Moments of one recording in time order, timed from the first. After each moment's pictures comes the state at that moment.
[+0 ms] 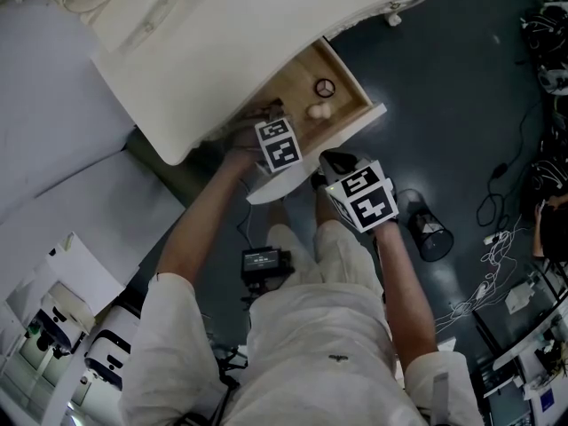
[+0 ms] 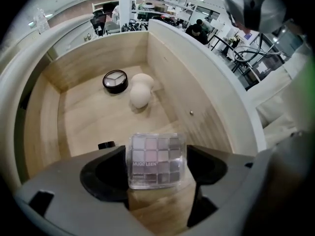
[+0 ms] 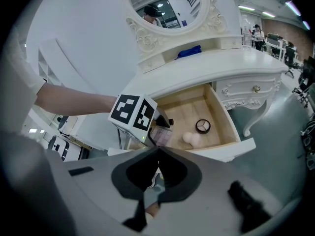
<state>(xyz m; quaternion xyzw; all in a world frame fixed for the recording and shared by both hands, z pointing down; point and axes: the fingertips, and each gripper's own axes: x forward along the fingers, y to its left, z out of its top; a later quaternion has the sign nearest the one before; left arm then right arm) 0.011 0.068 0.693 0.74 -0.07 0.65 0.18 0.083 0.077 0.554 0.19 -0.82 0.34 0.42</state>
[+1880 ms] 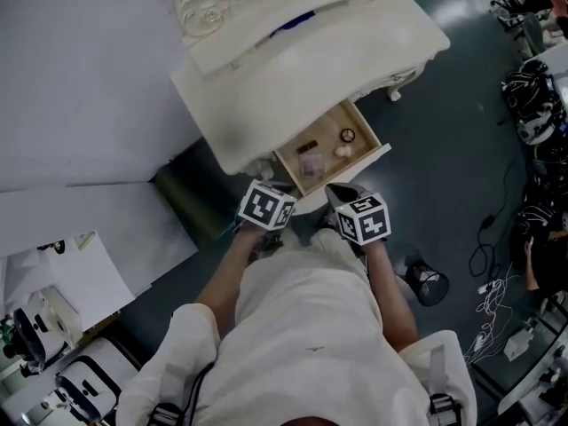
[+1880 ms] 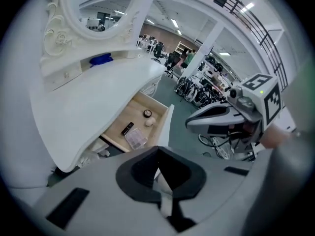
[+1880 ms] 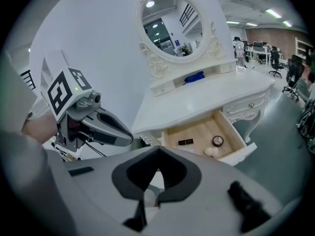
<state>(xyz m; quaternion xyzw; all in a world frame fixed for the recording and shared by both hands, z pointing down) -0.050 0.152 0.442 0.74 -0.36 0.37 0.43 0.019 0.135 0.443 0.25 -0.84 0.34 0.33</state>
